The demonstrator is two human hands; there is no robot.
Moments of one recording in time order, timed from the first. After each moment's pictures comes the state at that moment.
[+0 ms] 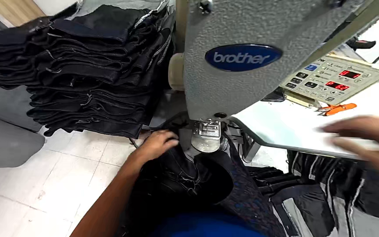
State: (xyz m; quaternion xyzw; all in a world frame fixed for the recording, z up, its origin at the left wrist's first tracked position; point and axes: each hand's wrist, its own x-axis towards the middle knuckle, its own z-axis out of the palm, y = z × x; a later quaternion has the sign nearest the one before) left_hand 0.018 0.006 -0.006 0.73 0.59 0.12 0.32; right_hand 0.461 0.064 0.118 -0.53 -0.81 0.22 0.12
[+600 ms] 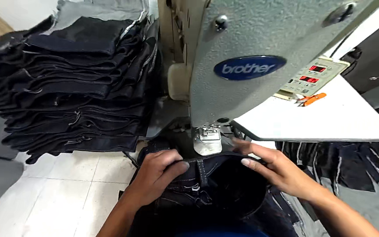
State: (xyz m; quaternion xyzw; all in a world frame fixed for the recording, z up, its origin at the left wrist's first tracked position) left_hand 0.027 -0.041 0.048 0.76 0.42 0.42 0.26; right_hand 0.372 0.025 0.010 -0.31 -0.84 0.33 0.31
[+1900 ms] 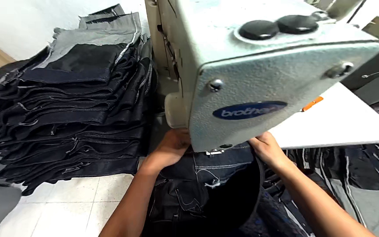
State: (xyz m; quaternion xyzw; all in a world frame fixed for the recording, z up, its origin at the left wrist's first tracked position) left_hand 0.043 0.067 0.061 0.81 0.41 0.31 0.26; right_hand 0.343 0.091 -0.001 -0.55 -0.66 0.32 0.40
